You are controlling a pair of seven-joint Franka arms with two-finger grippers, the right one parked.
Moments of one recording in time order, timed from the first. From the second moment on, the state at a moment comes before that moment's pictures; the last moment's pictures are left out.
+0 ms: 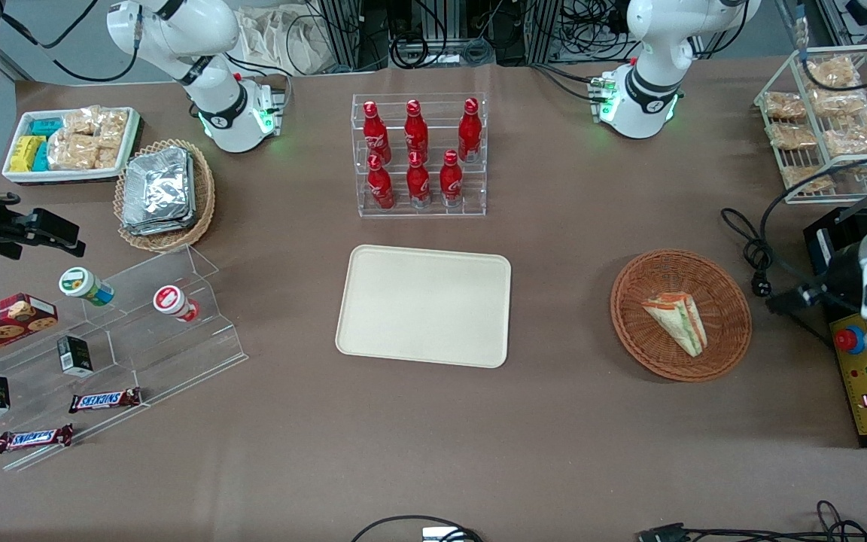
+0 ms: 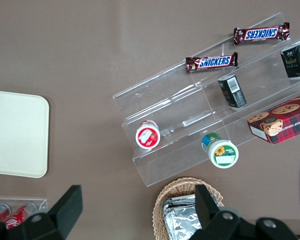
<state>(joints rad) 0.14 0.28 -0.12 -1.53 0.04 1.72 -0.44</state>
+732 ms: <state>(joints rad) 0.11 0.37 -0.13 -1.54 0.04 1.77 -0.85</state>
